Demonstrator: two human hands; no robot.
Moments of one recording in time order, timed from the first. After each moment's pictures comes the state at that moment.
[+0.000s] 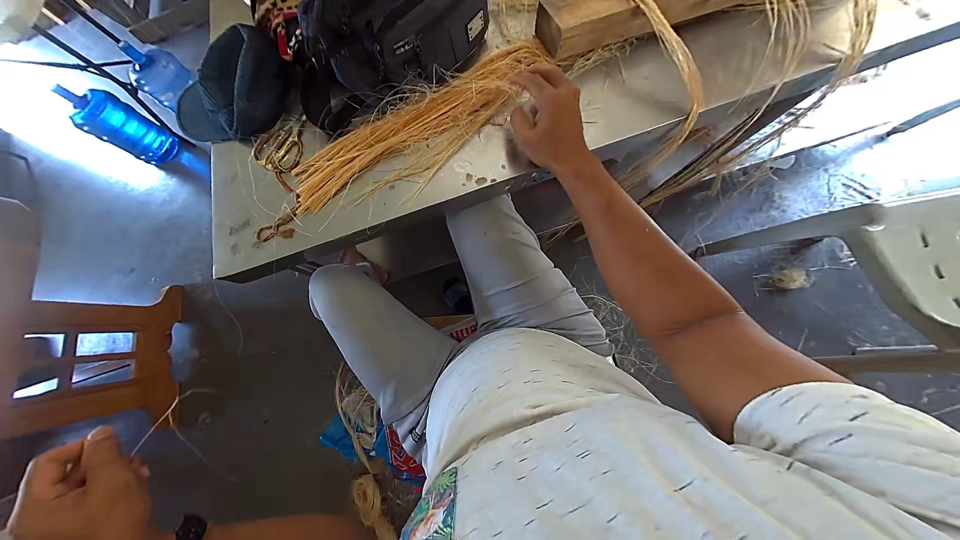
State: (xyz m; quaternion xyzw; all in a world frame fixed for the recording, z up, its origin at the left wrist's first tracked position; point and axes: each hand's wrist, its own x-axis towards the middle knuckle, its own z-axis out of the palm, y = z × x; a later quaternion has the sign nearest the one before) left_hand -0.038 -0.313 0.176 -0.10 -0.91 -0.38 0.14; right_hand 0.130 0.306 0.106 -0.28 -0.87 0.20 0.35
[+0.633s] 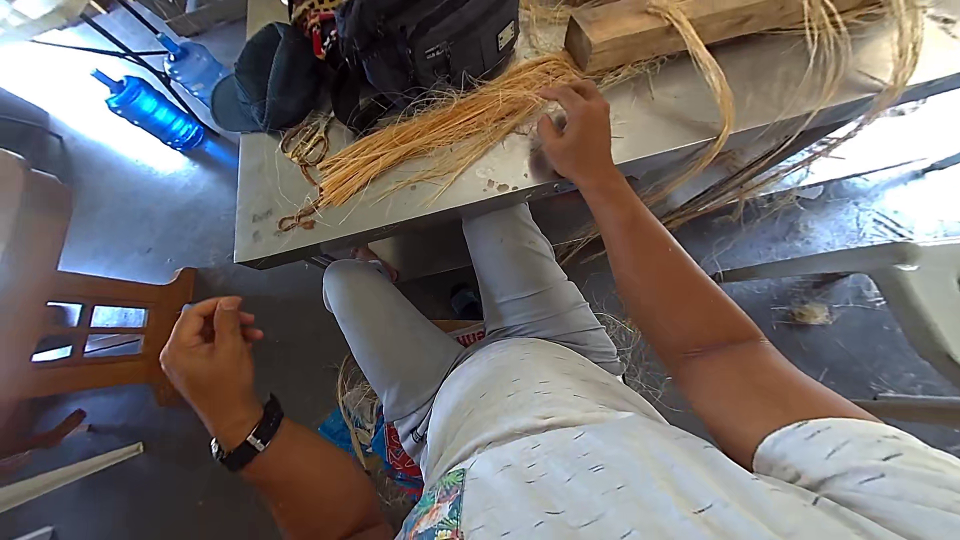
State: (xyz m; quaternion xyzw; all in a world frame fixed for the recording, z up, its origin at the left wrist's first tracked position) left_hand -0.050 -0.210 0.151 -0.24 -0.84 -0.47 0.12; right_hand 0.131 0.304 0.107 -0.30 -0.87 0.19 0.35
